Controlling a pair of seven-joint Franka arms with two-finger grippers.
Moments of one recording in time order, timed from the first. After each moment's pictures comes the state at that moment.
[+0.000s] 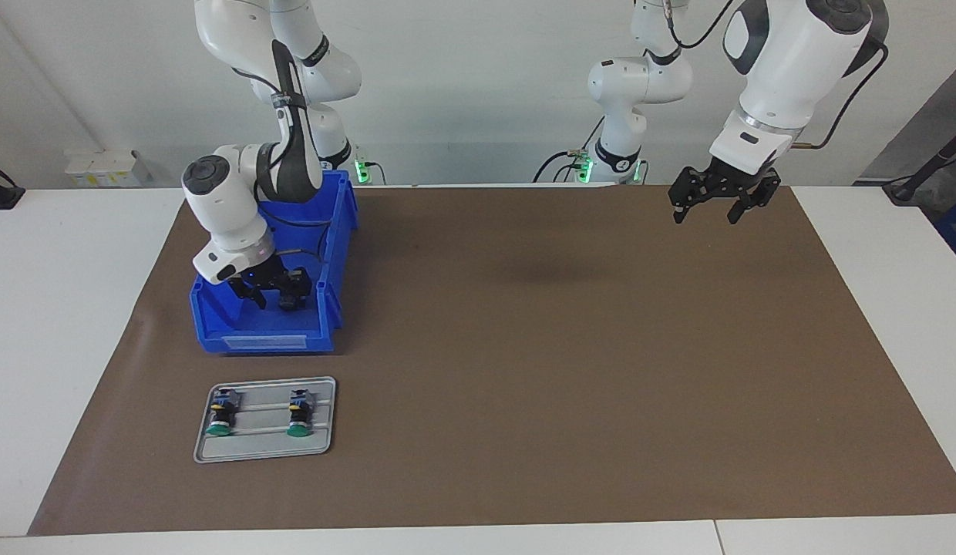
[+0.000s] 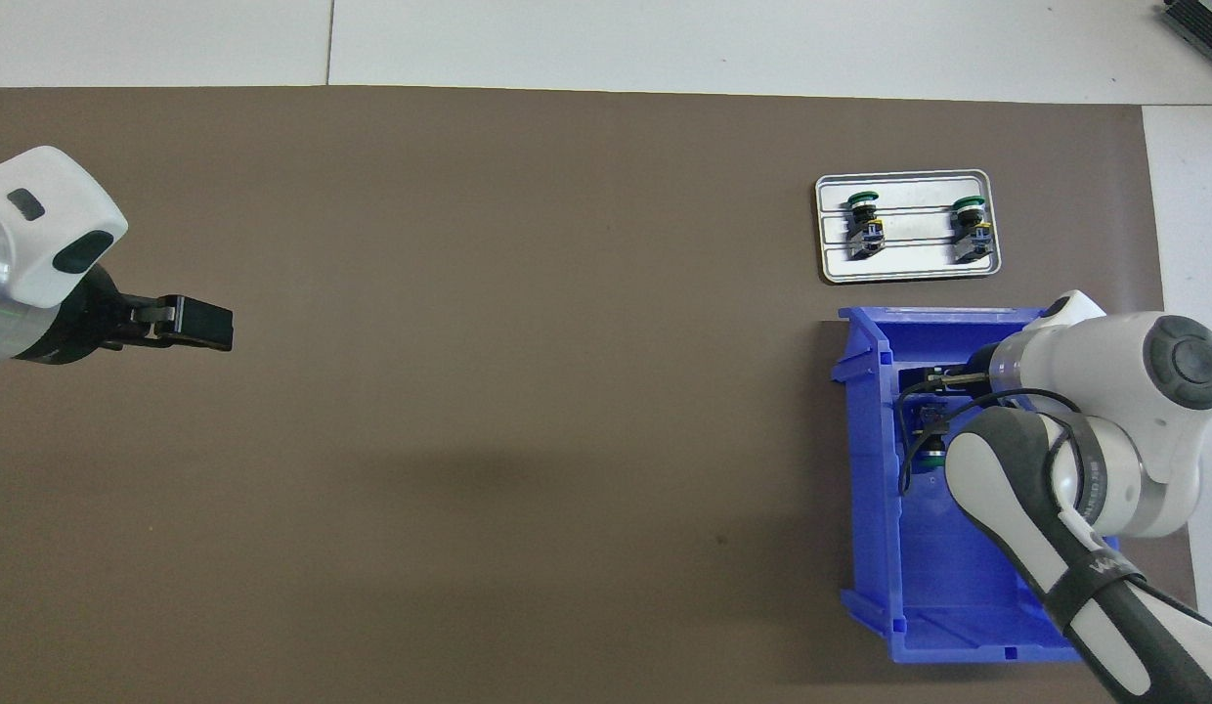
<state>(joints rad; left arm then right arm) -0.04 -0.08 -0.11 -1.75 -0.03 1.69 -0.07 0.15 0.04 -0.18 -2.29 0.06 2.41 -0.07</state>
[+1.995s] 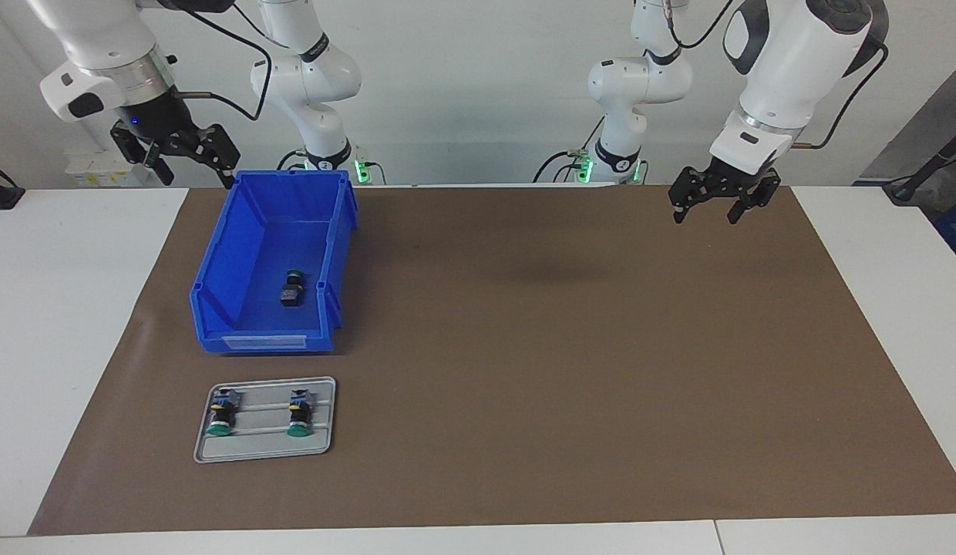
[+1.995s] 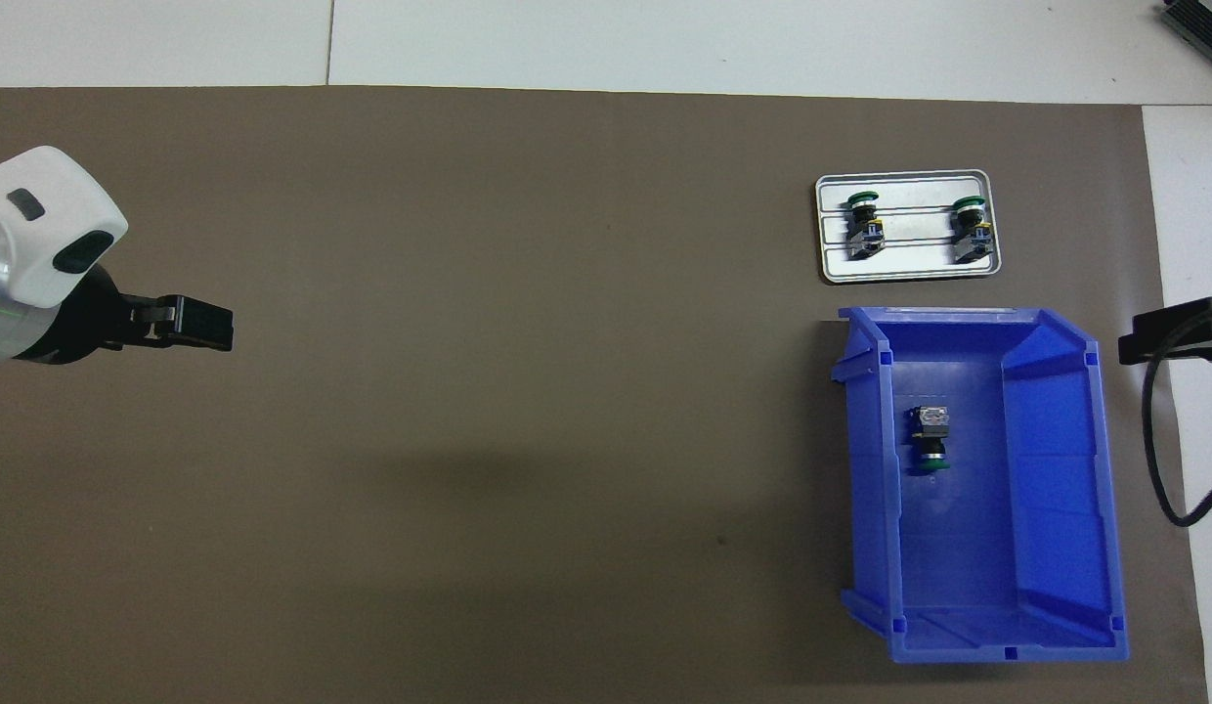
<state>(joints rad) -0.04 -0.08 -0.11 -1.75 -0.03 1.69 -0.07 0.13 -0.07 -0.17 -1.57 -0.02 1.47 0.05</state>
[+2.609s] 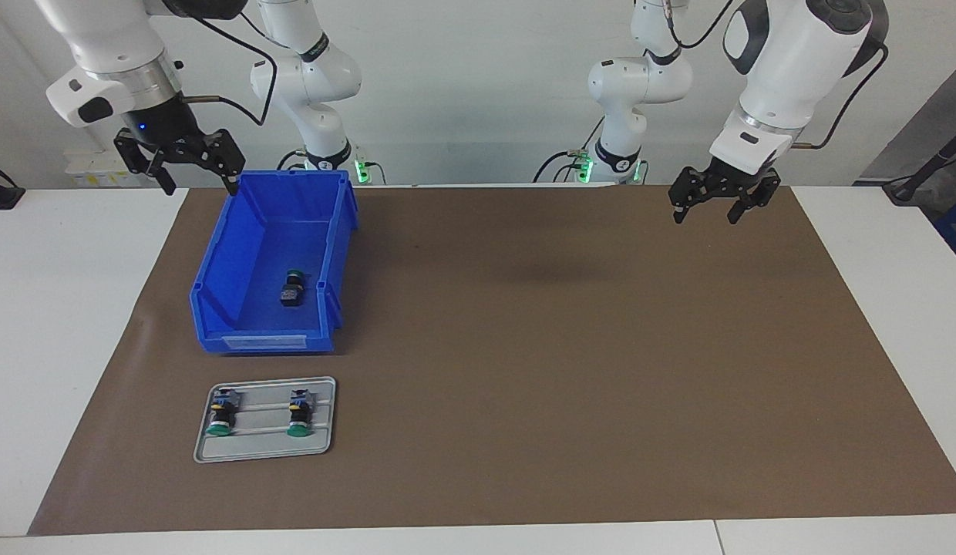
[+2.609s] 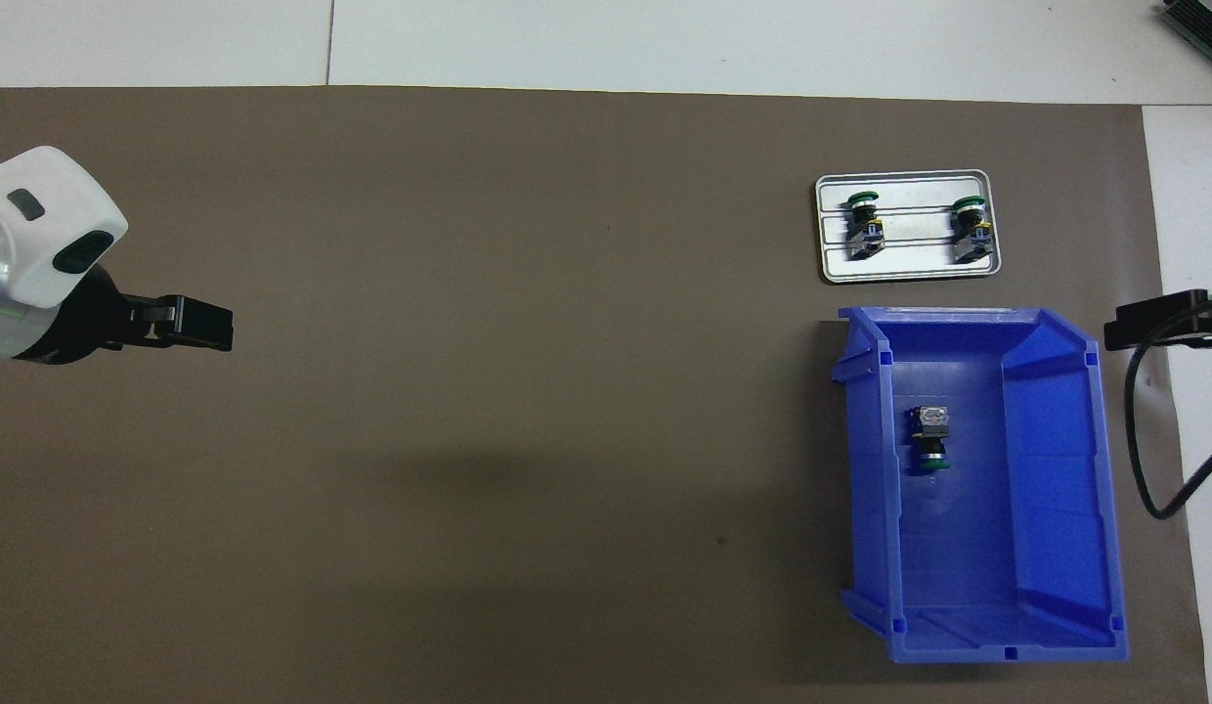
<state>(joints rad) -0.04 -0.08 -0.11 -1.75 -0.03 1.69 -0.07 0.14 -0.07 -0.17 -1.60 -0.04 1.54 0.00</state>
